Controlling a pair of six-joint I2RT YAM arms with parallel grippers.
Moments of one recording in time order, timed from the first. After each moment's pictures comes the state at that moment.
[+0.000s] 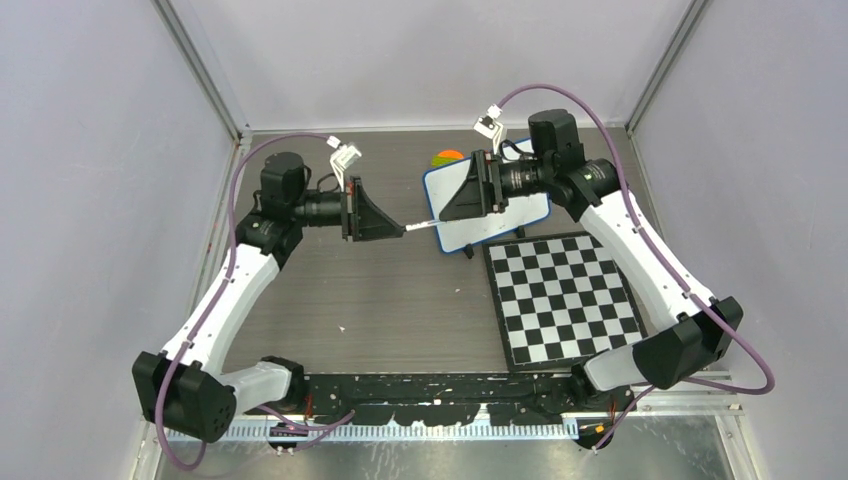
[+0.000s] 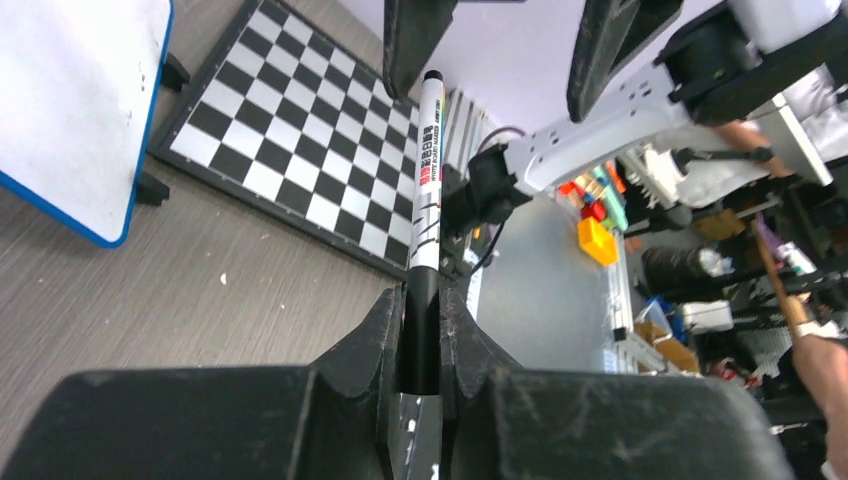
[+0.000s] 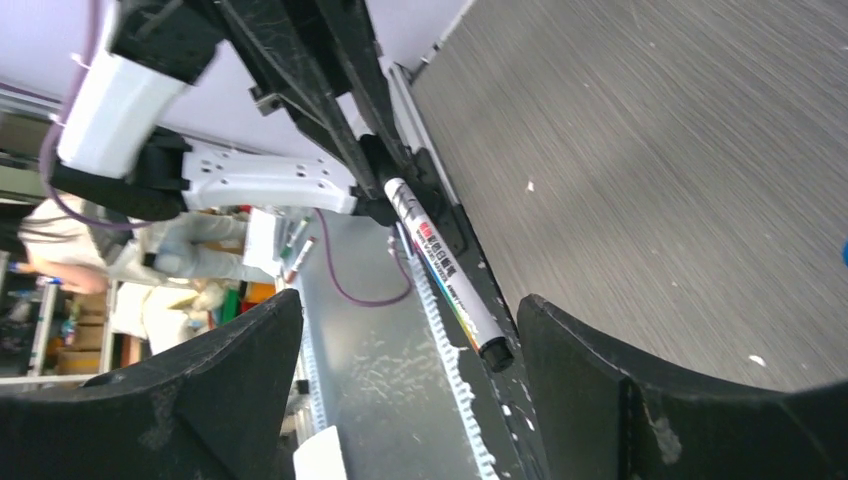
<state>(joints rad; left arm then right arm) -0.30 1.16 1.10 -0.31 1.13 -0.33 0.43 1.42 1.52 -0.69 -0.96 0.38</state>
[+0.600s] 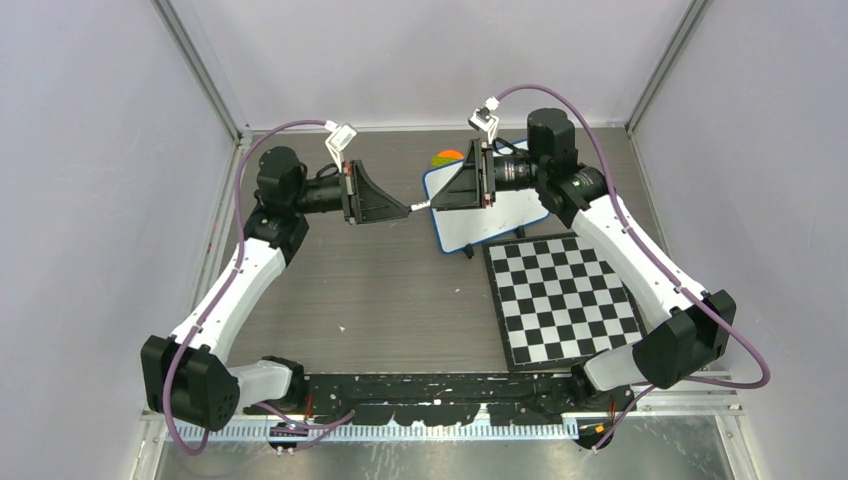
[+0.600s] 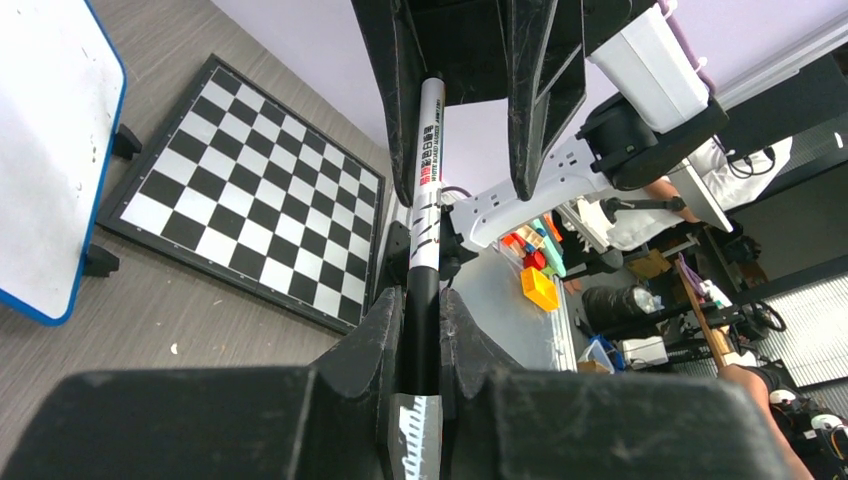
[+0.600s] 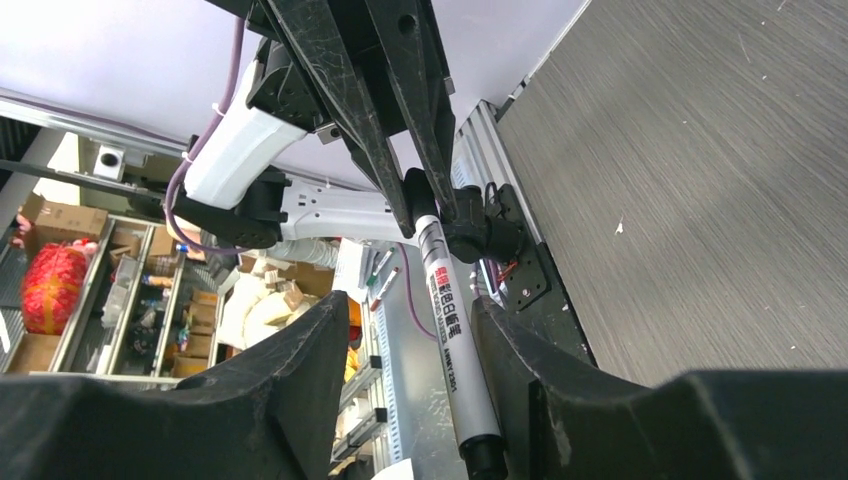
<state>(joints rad) -0.29 1.21 1.05 0.18 1.17 -0.77 0.45 1.42 1.42 -0.29 -1.06 0.77</state>
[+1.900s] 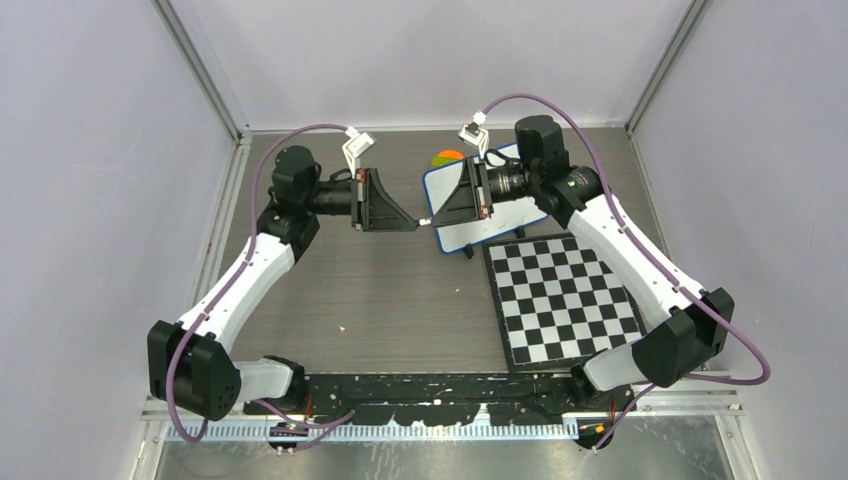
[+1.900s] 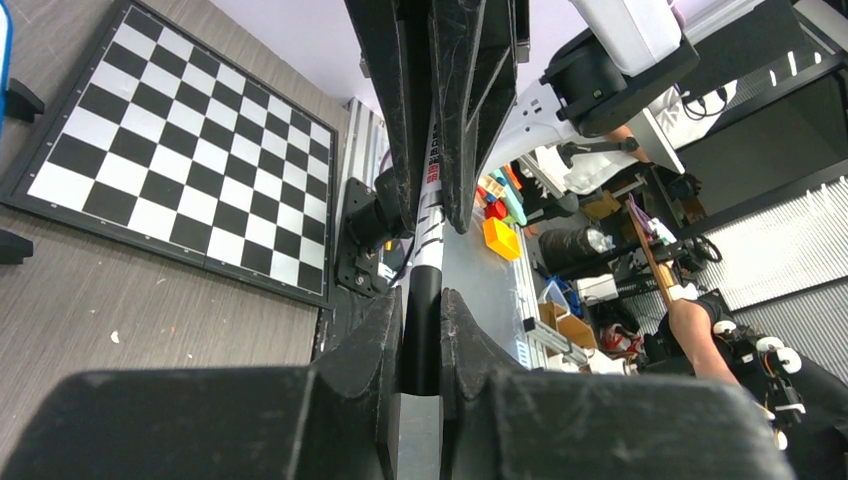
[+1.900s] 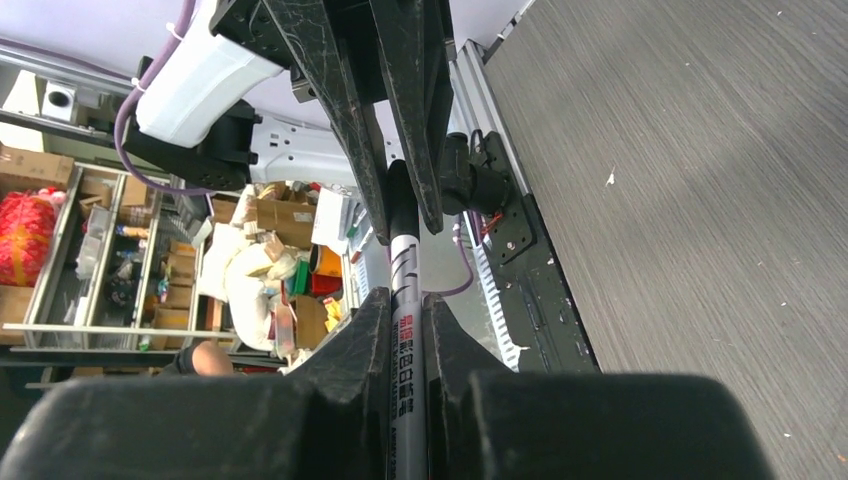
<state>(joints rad) -0.33 1.27 1.05 0.20 1.27 -0.78 0.49 1.43 1.43 -0.46 -1.08 0.60</state>
